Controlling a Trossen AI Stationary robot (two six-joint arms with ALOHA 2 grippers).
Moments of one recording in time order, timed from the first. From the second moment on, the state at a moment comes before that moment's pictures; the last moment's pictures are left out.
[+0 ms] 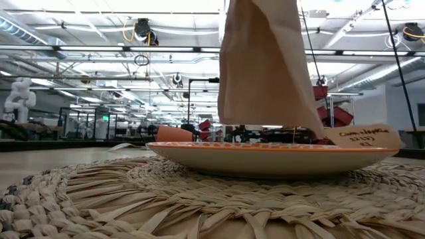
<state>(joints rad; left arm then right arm) -0.63 1.79 1.32 0.01 -1.44 0.72 0.52 1.50 1.83 -0.91 0.70 0.09</state>
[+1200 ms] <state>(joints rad) -0.62 1.79 1.32 0.16 -1.47 0.87 0.42 1.50 1.83 -0.87 0.65 0.22</state>
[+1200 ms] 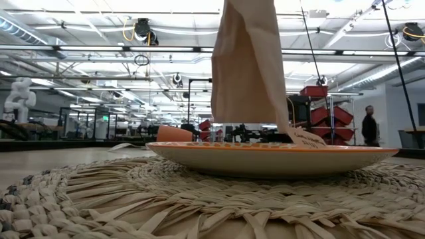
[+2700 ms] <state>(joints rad) -0.60 1.79 1.82 -0.19 -1.37 1.11 0.37 1.49 2.07 -0.79 0.57 0.14</state>
